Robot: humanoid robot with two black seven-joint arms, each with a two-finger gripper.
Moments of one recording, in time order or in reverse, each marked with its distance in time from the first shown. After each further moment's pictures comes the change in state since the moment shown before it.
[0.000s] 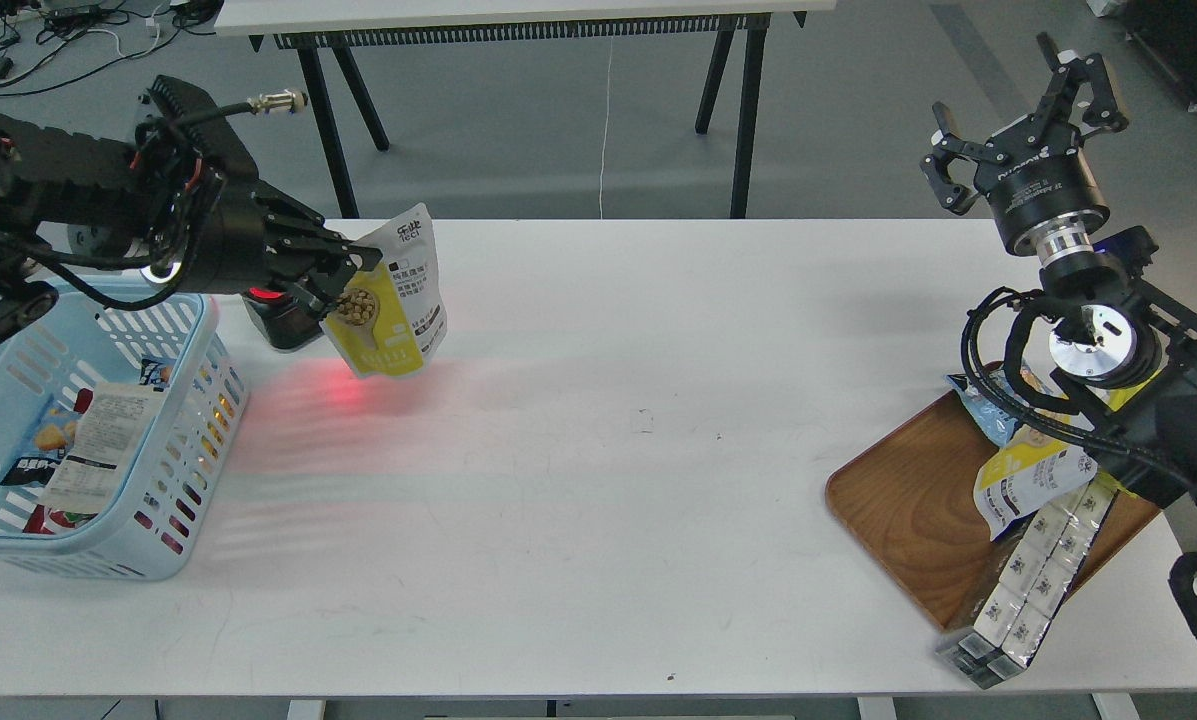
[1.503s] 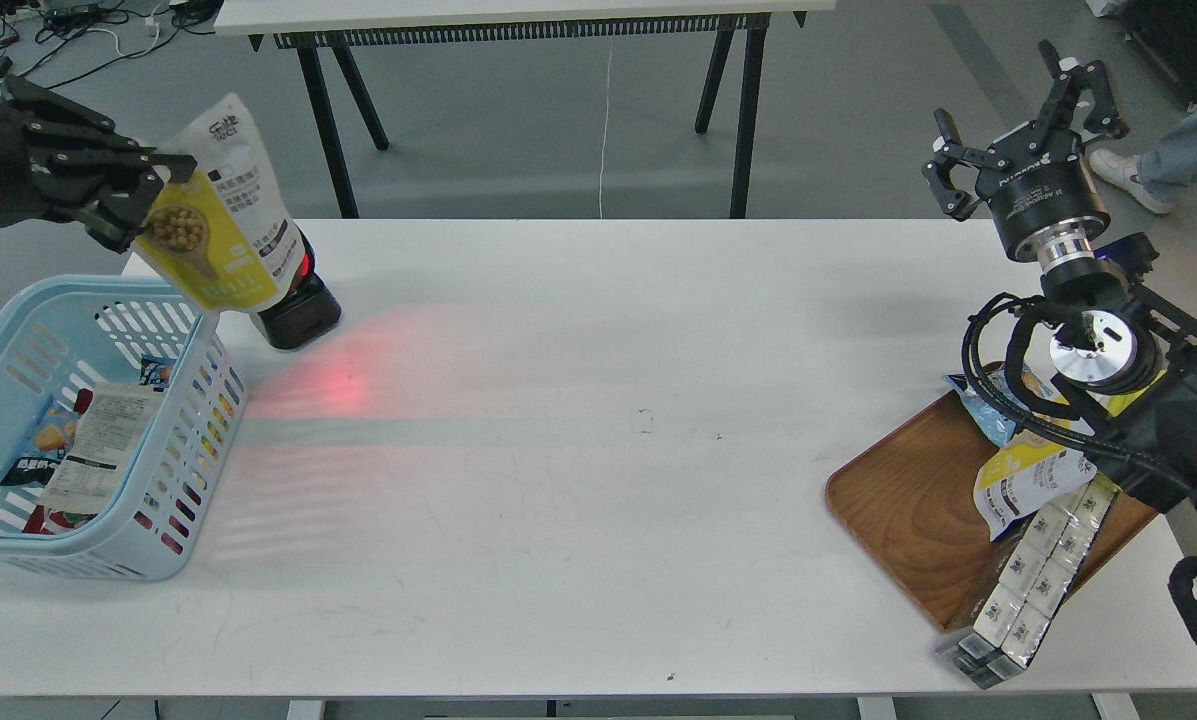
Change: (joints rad) left arm -0.001 0.460 -0.085 -0.195 -0.050 0.000 0.000; right arm -0.011 0.002 0.005 -0.002 0.000 0.000 0.000
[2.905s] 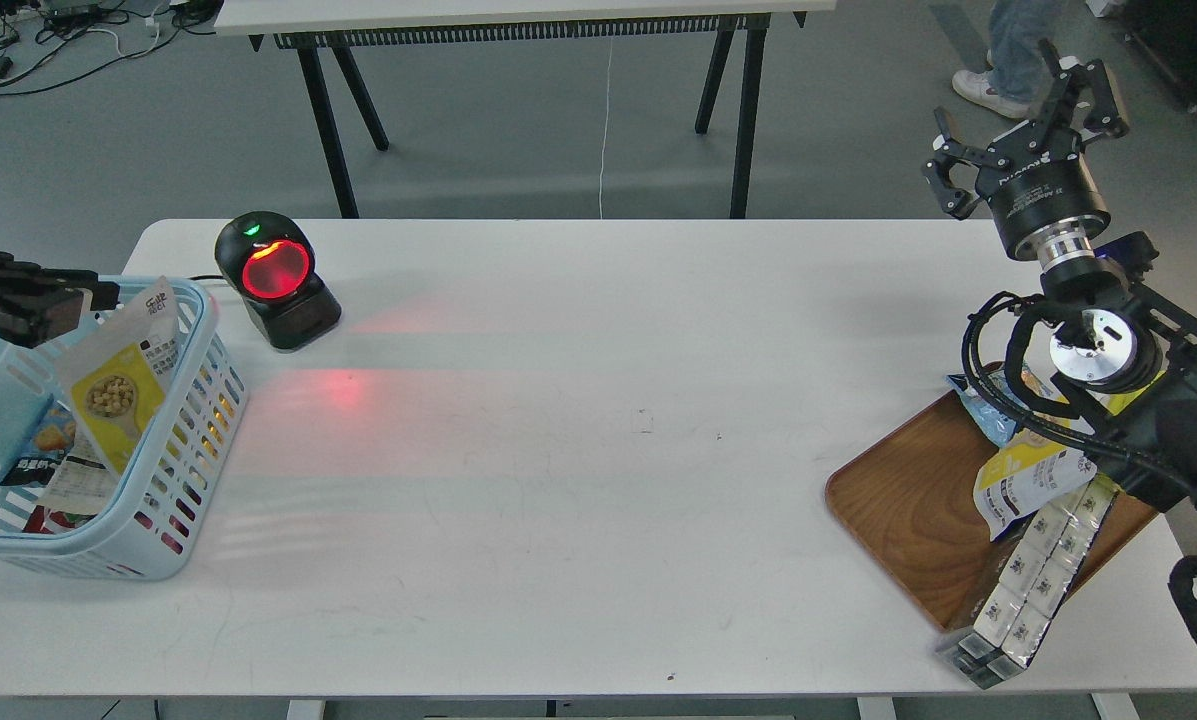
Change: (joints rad) left arm 0.012 0.099 0.266 0.076 -0.532 0.002 0.000; right arm 0.002 -0.003 0.001 0.002 0.000 0.000 0.000
